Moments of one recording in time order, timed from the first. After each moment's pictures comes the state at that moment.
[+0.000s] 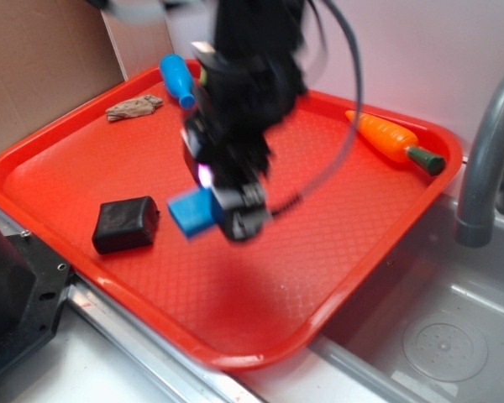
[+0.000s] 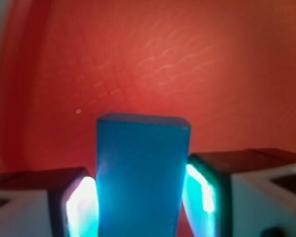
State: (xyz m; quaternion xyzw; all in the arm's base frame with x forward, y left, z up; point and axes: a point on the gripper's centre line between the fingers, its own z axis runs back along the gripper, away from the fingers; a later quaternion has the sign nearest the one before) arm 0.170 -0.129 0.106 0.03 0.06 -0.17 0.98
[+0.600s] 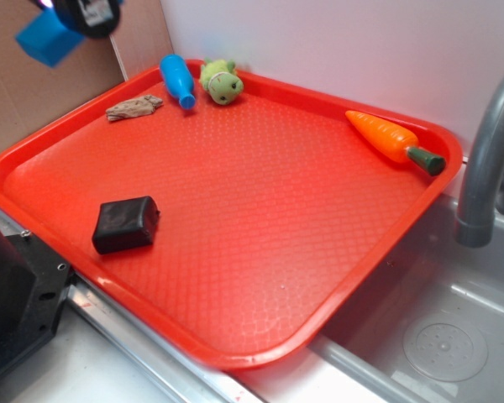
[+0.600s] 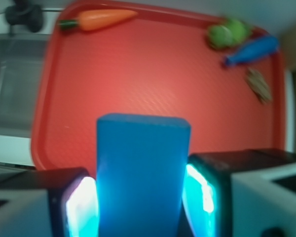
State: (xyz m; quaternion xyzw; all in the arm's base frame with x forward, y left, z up) arm 0.148 -0.044 0.212 0.01 -0.04 0.00 1.00
